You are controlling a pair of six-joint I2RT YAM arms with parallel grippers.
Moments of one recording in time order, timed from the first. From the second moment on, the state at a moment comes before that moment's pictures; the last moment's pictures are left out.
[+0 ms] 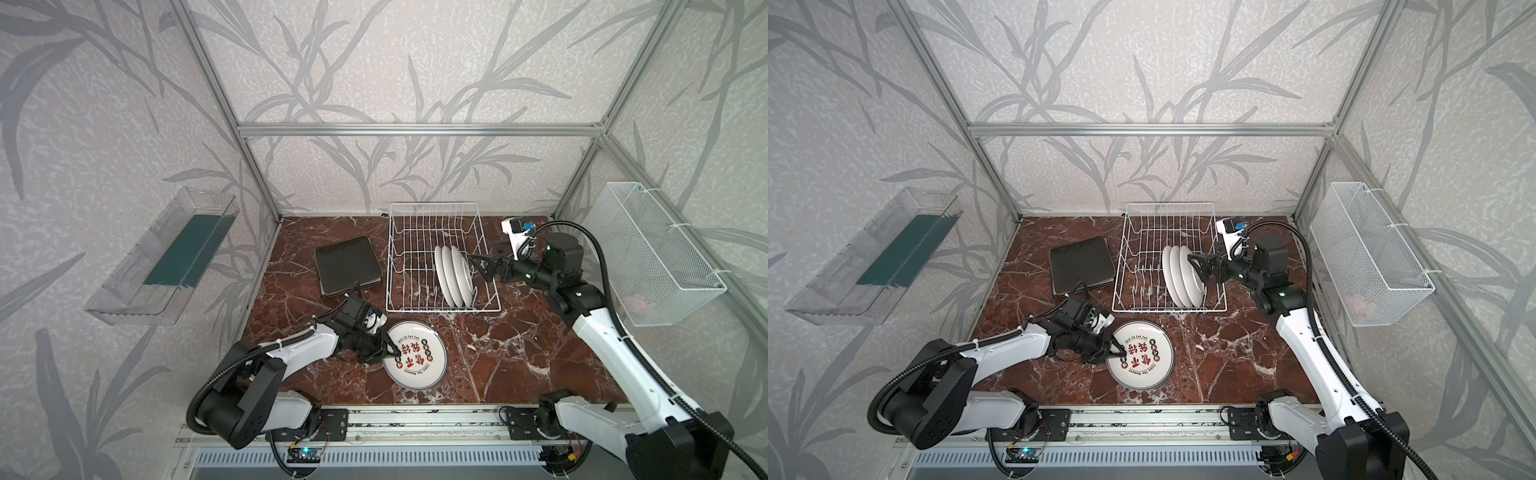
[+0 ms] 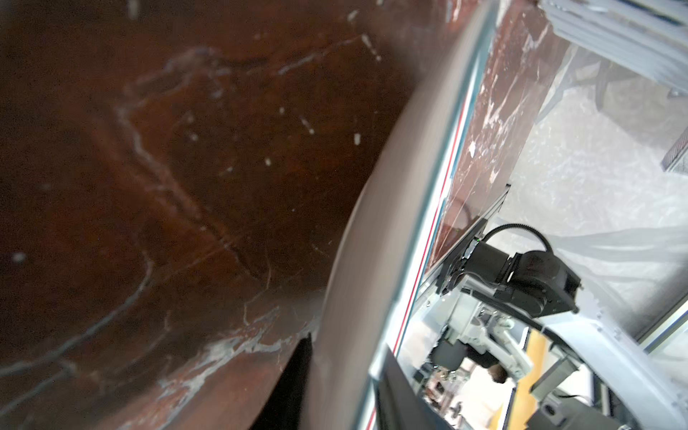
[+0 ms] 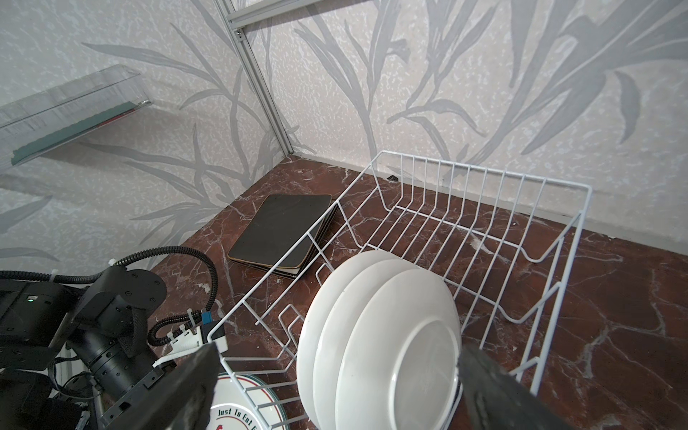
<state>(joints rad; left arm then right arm) -0.49 1.34 0.50 -0.30 0.75 -0.74 0.21 1.09 0.97 -0.20 -0.56 0.10</state>
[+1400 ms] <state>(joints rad) -0.49 1.19 1.15 -0.87 0.41 -0.51 0.22 1.11 0.97 -0.20 -0.52 0.10</state>
